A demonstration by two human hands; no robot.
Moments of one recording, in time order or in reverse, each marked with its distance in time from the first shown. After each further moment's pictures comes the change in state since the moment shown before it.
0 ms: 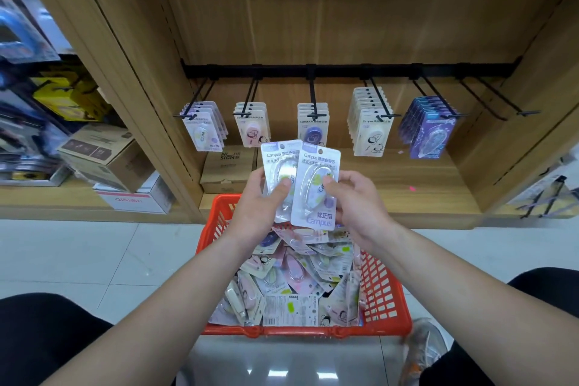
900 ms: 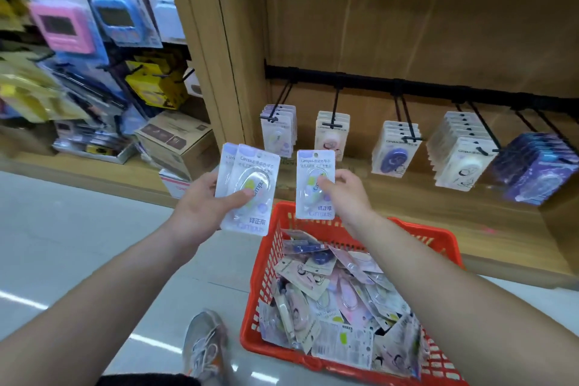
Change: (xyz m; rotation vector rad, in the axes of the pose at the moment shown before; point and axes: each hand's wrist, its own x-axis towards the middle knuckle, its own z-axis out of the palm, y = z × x) left_hand 0.001 0.006 -0.193 0.052 0.110 -0.068; right_hand 0.091 0.033 0.146 -0.278 -0.051 -0.023
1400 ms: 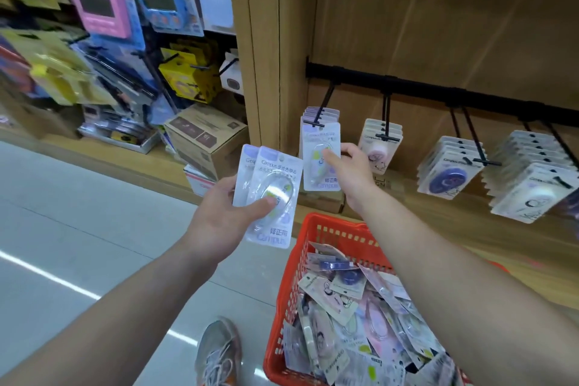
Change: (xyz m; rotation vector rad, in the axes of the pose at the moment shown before) left_hand 0.023 -0.016 -0.036 -0.063 0.074 0.026; right_hand 0.080 -0.028 0.084 0.005 -0.066 -0.105
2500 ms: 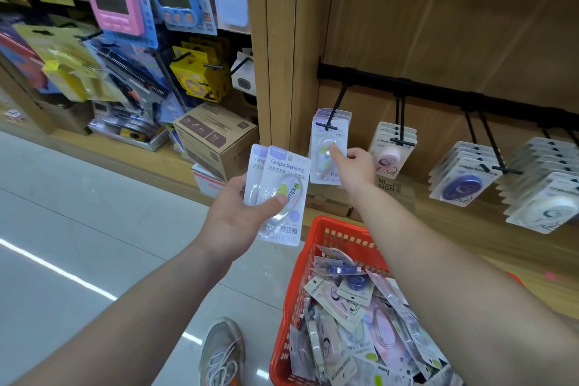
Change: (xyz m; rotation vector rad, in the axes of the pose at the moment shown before) left_hand 0.008 -0.003 0.006 -0.070 0.142 -0.038; right_hand 0.017 0.000 0.019 -0.167 0.143 0.026
